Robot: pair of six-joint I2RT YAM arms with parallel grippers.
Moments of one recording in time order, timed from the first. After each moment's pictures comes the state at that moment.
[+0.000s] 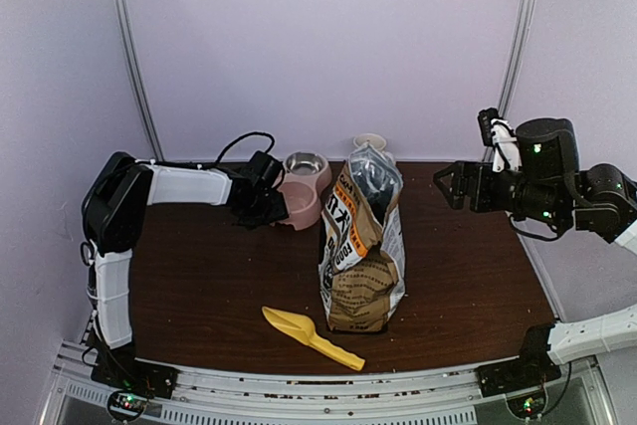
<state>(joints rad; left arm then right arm) -0.62 2.09 1.47 -0.35 -0.21 -0.80 0.93 0.94 1.20 -0.74 0.47 0.51</state>
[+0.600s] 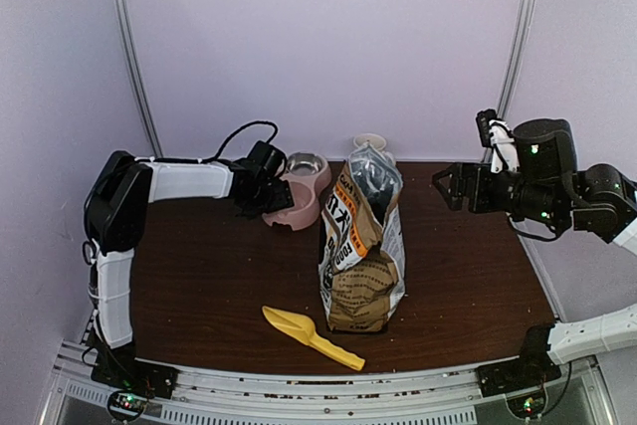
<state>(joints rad) -0.61 2.10 1.55 -0.35 -0.24 -0.75 0.93 0.95 1.20 -0.74 0.47 0.51</state>
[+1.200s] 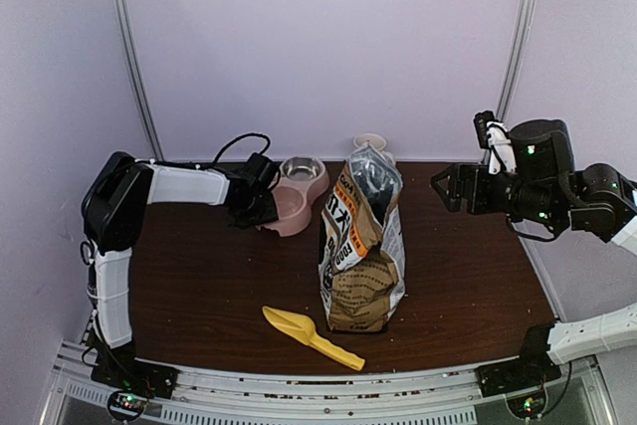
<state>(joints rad) -0.60 2.09 1.46 -0.36 -0.30 -0.75 0.93 0.95 1.20 -0.75 0.47 0.51</state>
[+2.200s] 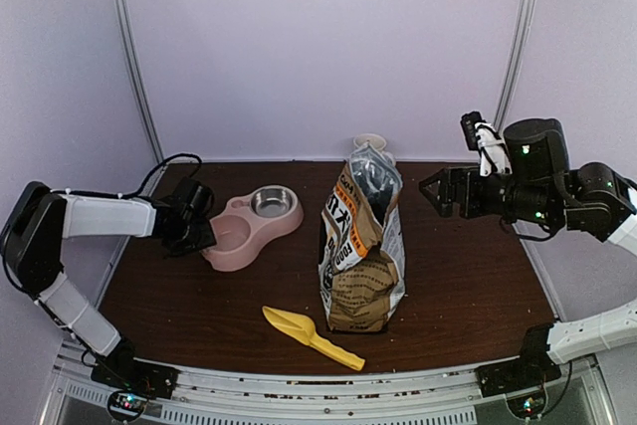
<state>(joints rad) -0.44 1.57 0.84 -0.32 -0.38 -0.77 0.96 0.98 1.21 -0.73 0.40 0.48</state>
